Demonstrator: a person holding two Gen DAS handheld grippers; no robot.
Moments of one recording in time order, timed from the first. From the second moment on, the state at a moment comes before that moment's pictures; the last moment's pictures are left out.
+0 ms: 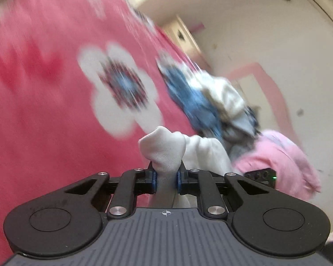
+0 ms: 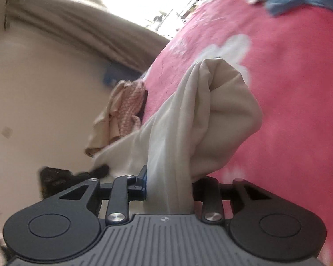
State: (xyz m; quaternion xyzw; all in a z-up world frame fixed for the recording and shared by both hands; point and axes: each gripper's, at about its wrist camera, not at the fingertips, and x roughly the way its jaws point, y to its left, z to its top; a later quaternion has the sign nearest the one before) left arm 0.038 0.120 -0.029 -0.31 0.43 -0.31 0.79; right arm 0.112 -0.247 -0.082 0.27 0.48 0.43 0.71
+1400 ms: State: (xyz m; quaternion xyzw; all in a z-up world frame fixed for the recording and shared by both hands) left arm 0.087 0.036 -0.014 -0.05 0.44 -0.33 0.84; right arm 0.097 -0.318 -0.039 0.21 0.42 0.43 0.77
